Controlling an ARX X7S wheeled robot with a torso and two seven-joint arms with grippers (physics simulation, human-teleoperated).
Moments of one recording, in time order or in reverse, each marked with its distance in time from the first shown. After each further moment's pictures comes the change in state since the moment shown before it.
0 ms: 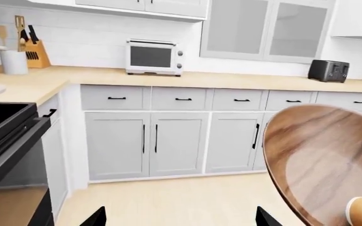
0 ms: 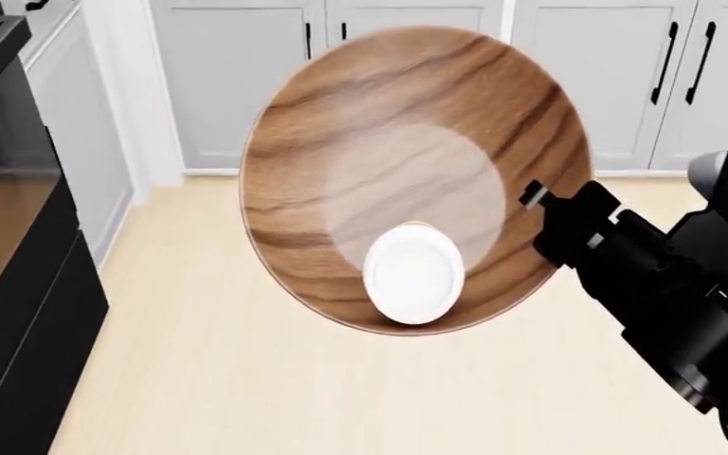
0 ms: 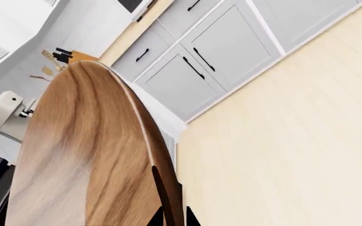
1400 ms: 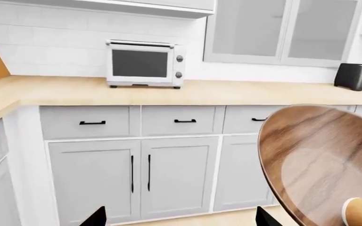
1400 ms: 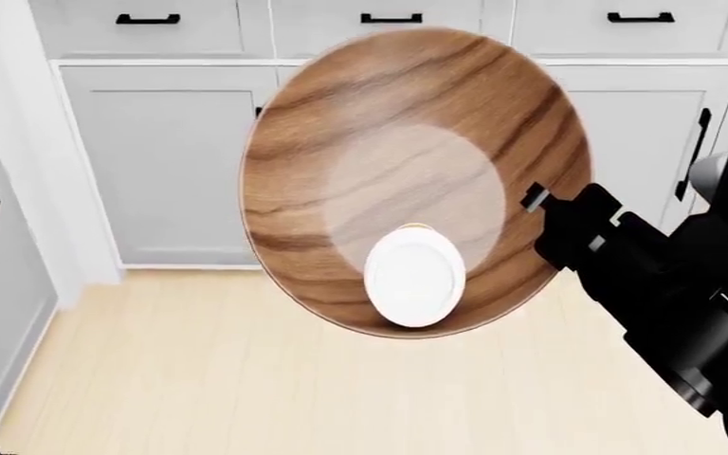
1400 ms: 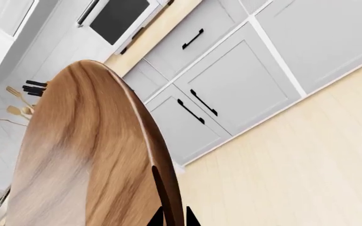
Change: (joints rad) left arm -0.017 -0.006 0.042 -0.009 -0.004 0.023 -0.010; right arm -0.021 0.011 0.037 0.002 -0.027 0.015 0.002
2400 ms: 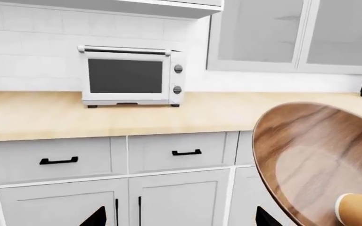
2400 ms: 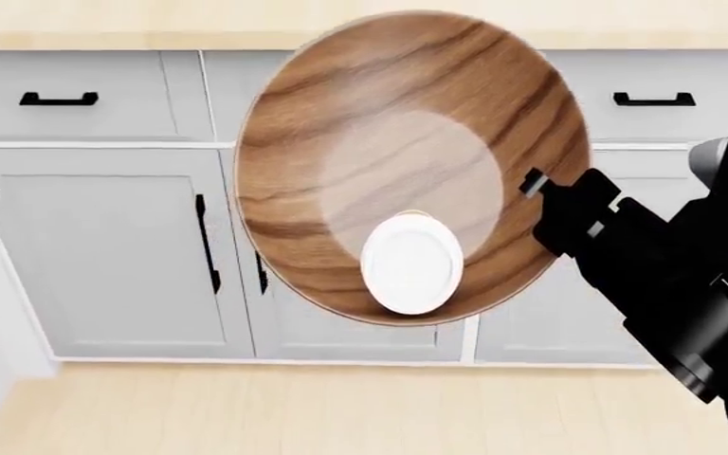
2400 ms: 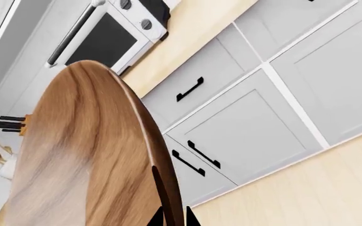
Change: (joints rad) left arm -0.013 -0.016 0.000 0.018 -0.036 -0.003 -0.023; right arm 0.009 -0.005 0.031 0.015 -0.013 0.026 0.008
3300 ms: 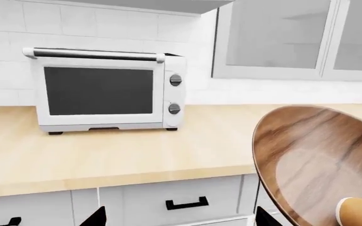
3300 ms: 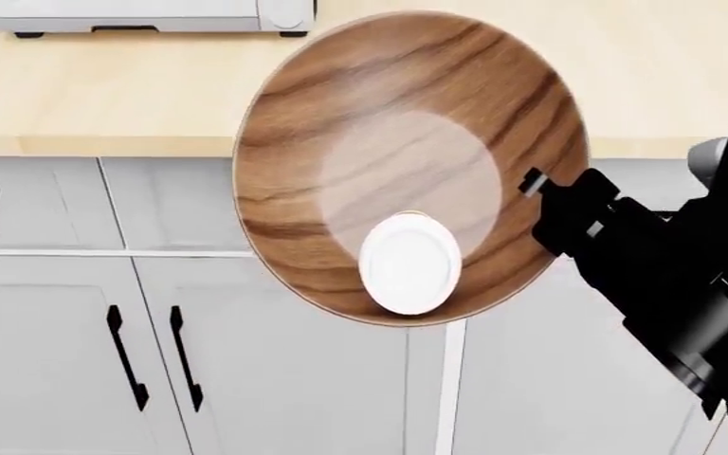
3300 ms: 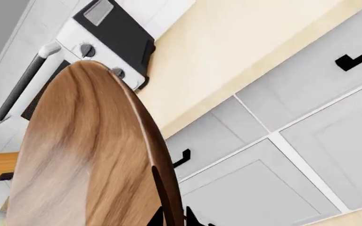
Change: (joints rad) left arm -0.007 0.000 0.018 -0.005 0.001 0.018 -0.013; right arm -0.009 0.000 0.023 0.009 -0.008 0.020 0.005
